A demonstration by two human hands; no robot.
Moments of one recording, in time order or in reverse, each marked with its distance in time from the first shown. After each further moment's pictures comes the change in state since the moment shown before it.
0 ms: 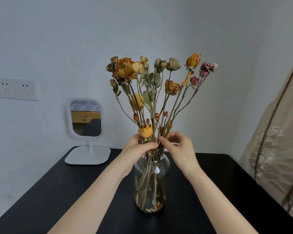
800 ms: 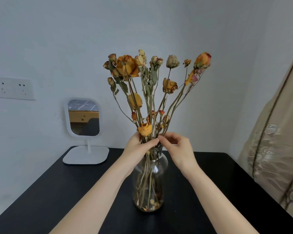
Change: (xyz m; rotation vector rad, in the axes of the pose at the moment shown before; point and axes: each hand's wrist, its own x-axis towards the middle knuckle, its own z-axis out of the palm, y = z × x) left_hand 0.000 -0.002 0.009 0.030 0.055 0.102; right_hand -0.003 -0.001 -0.003 0.036 -0.058 0.000
